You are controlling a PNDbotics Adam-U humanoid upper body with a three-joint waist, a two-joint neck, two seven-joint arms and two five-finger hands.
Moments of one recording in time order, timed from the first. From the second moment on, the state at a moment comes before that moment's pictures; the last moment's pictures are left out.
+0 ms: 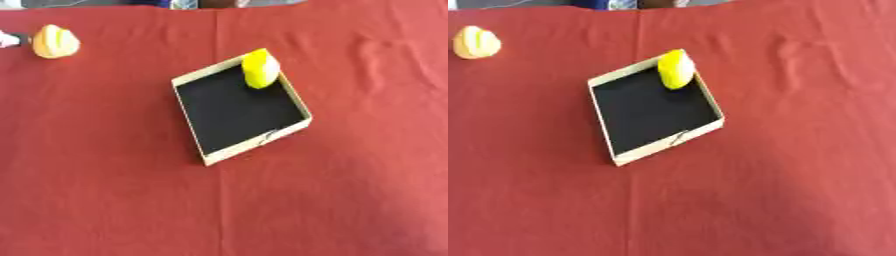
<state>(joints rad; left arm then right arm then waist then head) -1.14 0.73 -0.01 -0.84 -0.88 -0.27 -0.42 -0.57 -0.38 -0.26 -1.98 -0.26 -0.28 0.12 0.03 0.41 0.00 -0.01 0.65</state>
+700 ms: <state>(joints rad) -1.18 0.72 0.02 -0.79 -0.97 -0.22 -0.44 -0.58 -0.38 -0.26 -1.98 -0.25 -0.26 0.14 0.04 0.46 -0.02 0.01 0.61</state>
